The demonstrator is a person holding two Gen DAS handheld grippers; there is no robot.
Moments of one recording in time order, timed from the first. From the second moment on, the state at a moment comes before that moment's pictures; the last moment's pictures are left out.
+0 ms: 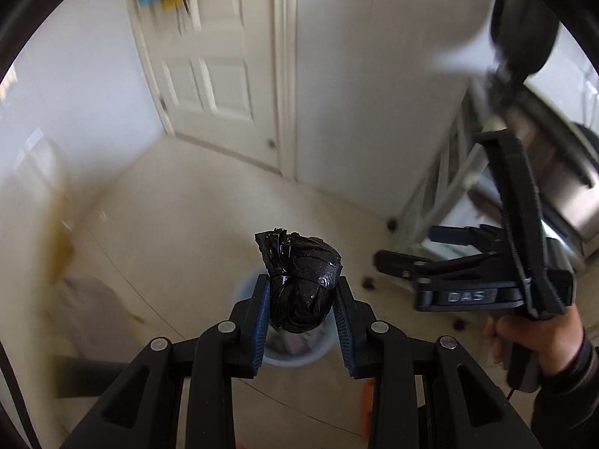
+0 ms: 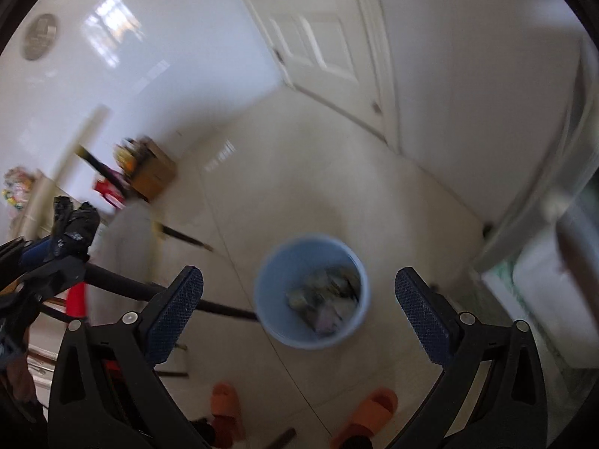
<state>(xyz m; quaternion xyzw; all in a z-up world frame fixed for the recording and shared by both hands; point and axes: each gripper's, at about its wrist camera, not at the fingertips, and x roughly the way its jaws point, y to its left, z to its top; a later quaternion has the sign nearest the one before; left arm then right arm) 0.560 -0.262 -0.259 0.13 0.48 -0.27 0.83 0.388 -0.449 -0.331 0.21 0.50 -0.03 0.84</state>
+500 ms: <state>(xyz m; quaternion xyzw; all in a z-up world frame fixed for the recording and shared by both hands) 0.697 -0.279 -0.517 0.12 0.65 -0.19 0.73 0.442 -0.482 -0.622 0.23 0.68 -0.05 0.70</state>
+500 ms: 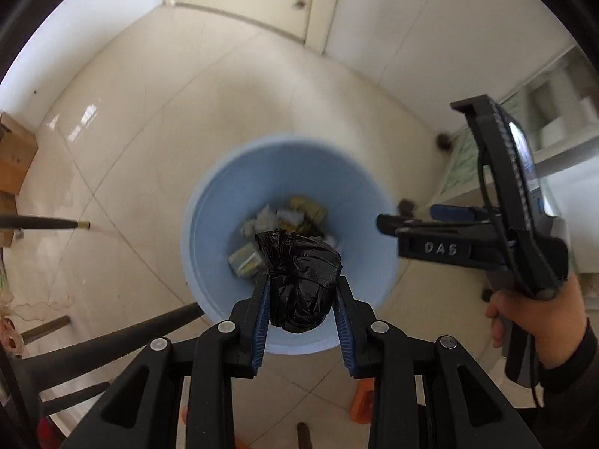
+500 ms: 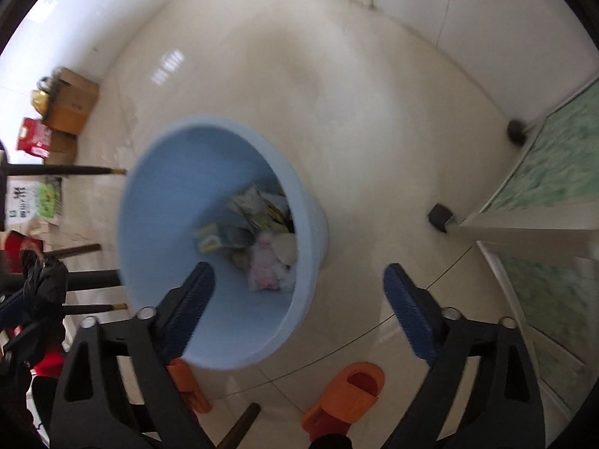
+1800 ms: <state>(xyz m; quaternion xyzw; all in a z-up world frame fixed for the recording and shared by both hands) 0.513 -0.288 -0.327 0.13 0.41 -0.21 0.88 0.406 -0.448 -0.465 0.20 0.58 -0.03 0.79</state>
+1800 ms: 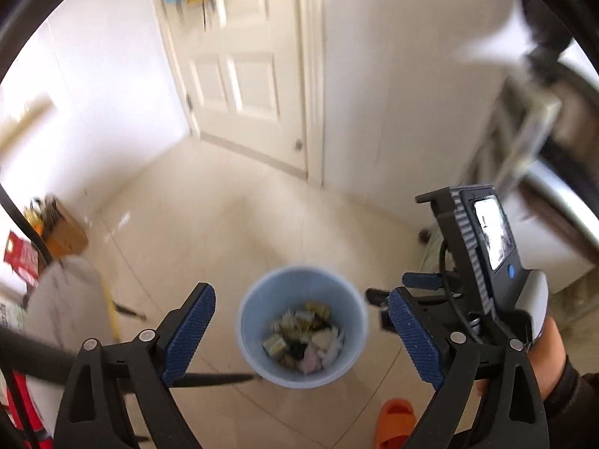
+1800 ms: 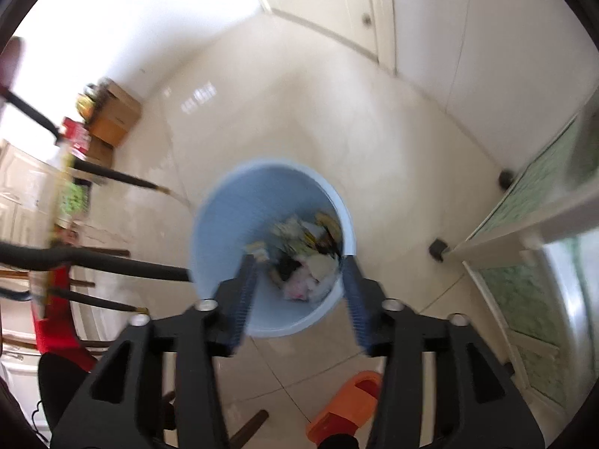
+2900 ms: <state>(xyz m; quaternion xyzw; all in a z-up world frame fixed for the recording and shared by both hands) 0.029 -0.039 -0.064 0.06 0.14 -0.08 0.99 0.158 -0.171 -0.016 0.05 0.21 -0.01 0.98</state>
